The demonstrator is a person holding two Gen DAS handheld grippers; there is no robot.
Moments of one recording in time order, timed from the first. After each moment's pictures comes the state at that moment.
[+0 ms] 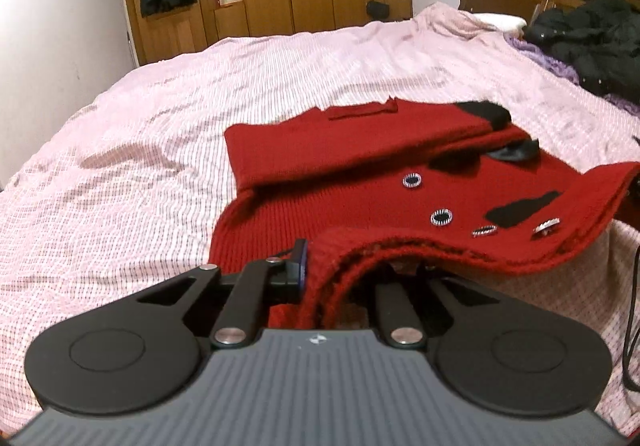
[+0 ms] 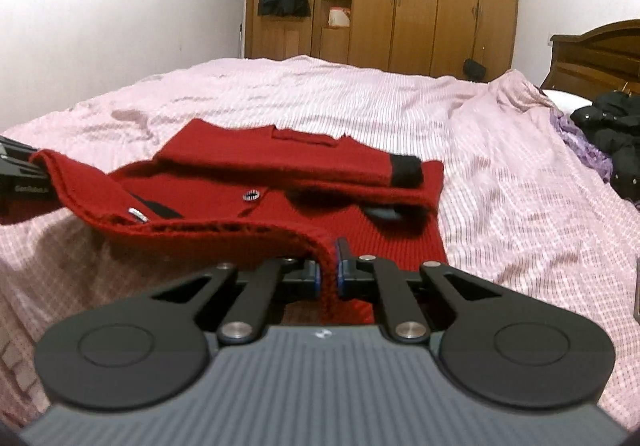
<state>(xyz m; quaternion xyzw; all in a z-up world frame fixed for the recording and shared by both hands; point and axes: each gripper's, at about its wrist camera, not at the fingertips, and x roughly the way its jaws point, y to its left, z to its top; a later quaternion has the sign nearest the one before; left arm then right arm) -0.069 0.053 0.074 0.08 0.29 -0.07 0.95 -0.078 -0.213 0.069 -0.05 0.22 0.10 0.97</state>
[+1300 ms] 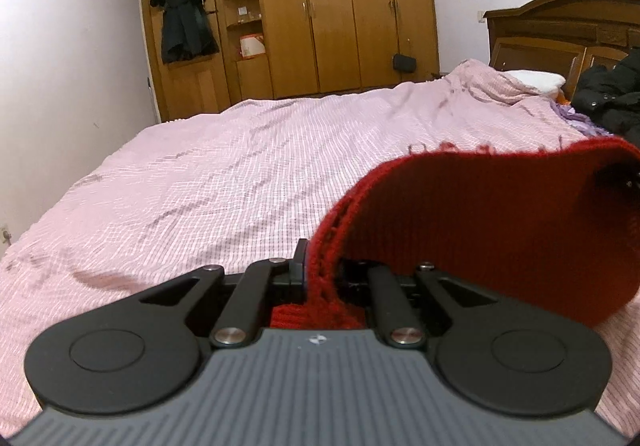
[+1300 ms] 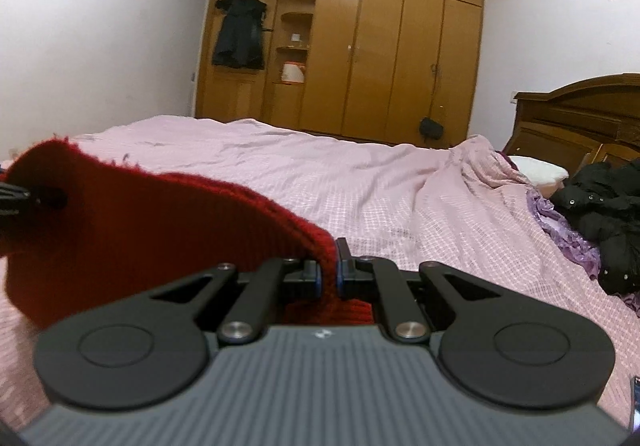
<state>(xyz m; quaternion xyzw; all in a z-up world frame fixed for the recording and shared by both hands) 0.107 0.047 0.135 0.08 0.21 -0.04 0.97 0.097 -0.196 0.119 -0.08 0.14 0.02 0.99</state>
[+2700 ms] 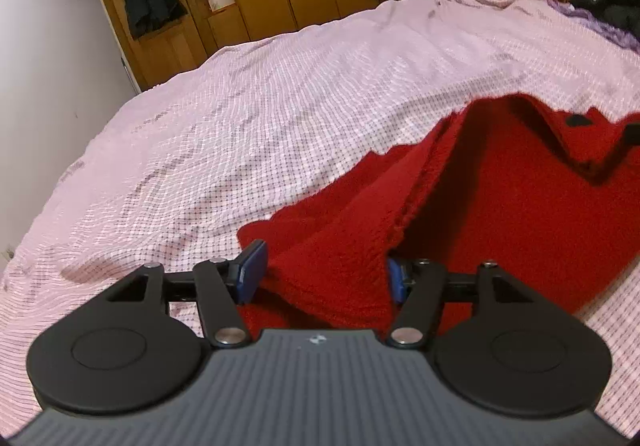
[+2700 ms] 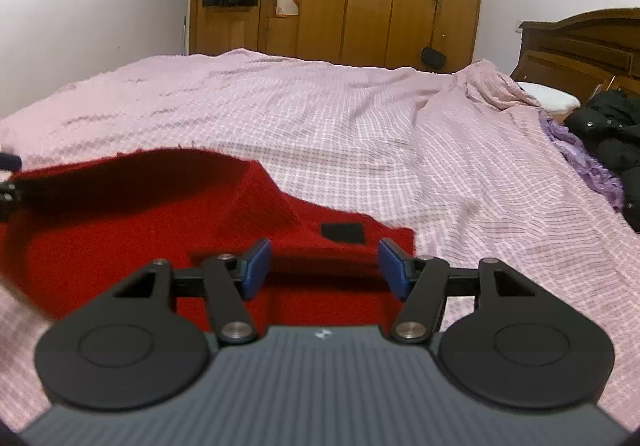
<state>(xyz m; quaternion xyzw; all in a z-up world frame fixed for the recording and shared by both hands) 0.158 0.056 0.065 0.17 0.30 -0.05 0.94 0.117 -0.233 0.057 -0.06 0.24 0.02 0.97</state>
